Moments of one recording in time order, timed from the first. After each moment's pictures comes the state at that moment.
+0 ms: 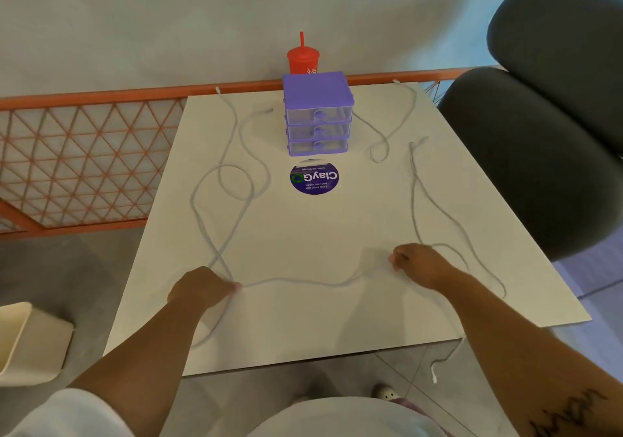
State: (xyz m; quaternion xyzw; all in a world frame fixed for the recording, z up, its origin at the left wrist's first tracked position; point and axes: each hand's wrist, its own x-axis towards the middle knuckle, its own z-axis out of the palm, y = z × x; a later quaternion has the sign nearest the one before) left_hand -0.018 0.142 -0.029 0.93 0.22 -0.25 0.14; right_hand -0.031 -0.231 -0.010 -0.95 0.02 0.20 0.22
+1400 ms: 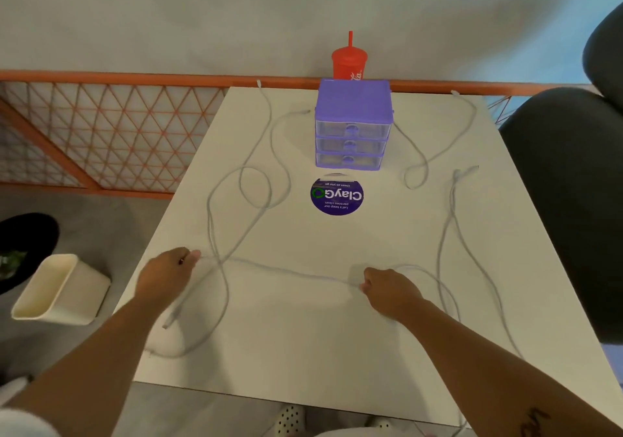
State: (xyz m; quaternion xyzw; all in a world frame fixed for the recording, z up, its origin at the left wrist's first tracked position) left_hand -0.002 0.168 -0.007 0.95 0.23 -0.03 0.19; right_hand 0.038 -0.194 -0.045 -0.95 -0.11 0.25 0.12
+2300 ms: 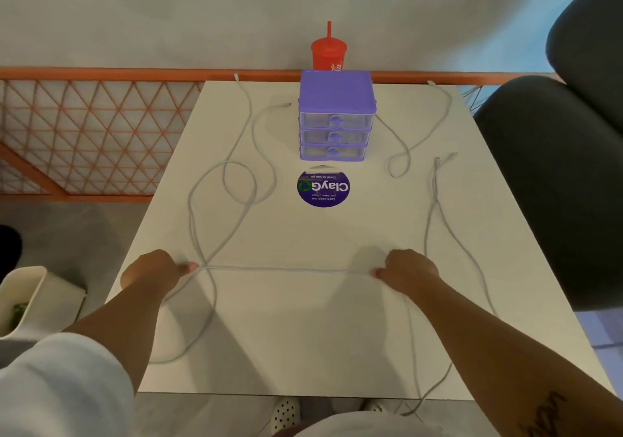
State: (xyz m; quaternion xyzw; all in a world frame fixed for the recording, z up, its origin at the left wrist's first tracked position) left_hand 0.026 0.191 -0.034 0.93 0.29 -0.21 0.05; right_hand 0.042 -0.213 -0.015 -0.97 0.03 0.25 0.05
